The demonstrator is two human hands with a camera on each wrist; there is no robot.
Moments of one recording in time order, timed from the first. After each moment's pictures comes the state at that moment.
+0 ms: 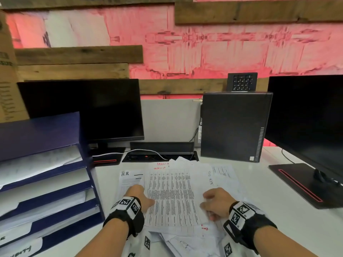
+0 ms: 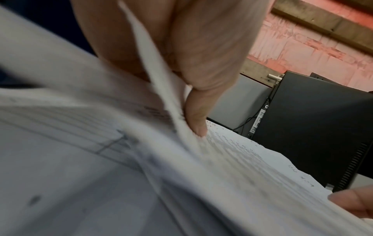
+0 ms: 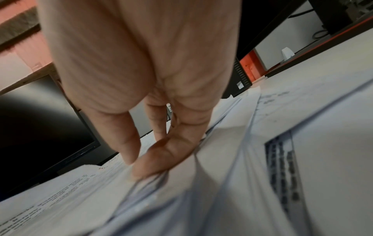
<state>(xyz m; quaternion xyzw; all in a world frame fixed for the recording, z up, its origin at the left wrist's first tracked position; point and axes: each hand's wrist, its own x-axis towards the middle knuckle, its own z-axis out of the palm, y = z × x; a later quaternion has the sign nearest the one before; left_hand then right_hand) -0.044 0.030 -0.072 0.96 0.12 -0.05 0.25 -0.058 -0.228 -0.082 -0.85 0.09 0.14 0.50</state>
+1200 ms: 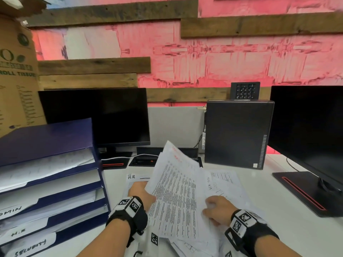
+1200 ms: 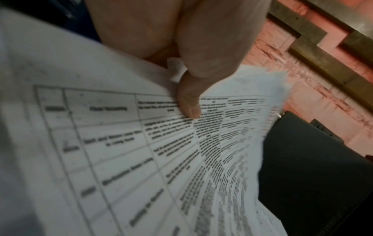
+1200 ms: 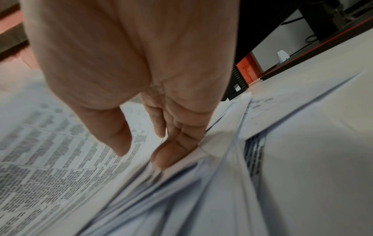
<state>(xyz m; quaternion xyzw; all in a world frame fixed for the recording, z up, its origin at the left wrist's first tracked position) -0.062 0.028 -0.058 0.89 0.12 0.05 0.43 -0.067 -0.228 -0.083 -0.90 0.03 0.11 0.42</state>
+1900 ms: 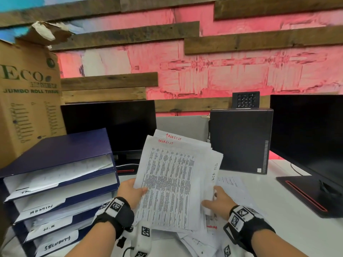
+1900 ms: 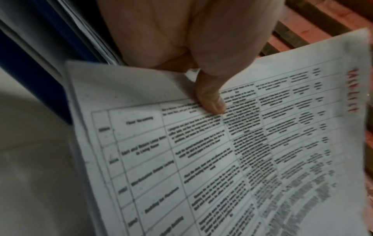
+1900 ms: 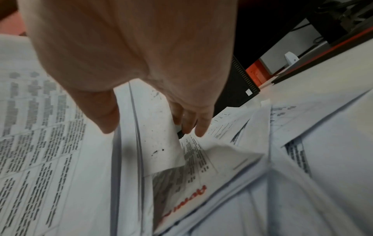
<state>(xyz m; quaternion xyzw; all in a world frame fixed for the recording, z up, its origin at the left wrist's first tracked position) -0.111 0.078 -0.020 0.84 0.09 0.14 0.51 -0.102 -0.206 -0.045 -0.86 0.00 0.05 0.51</state>
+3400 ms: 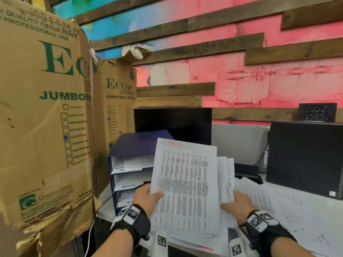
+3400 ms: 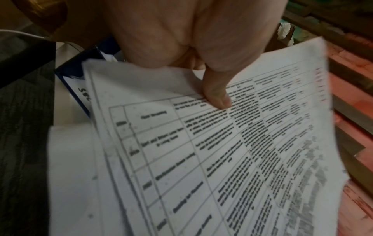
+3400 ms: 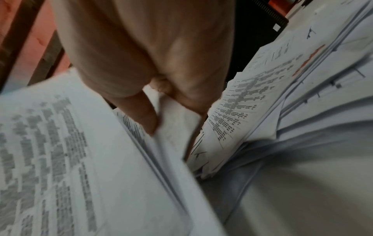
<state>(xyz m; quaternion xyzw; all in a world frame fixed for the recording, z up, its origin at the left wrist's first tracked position) -0.221 0.193 -0.028 0.76 0.14 0.24 0.59 -0.123 -0.076 -0.038 -0.82 -0.08 0.04 0.56</state>
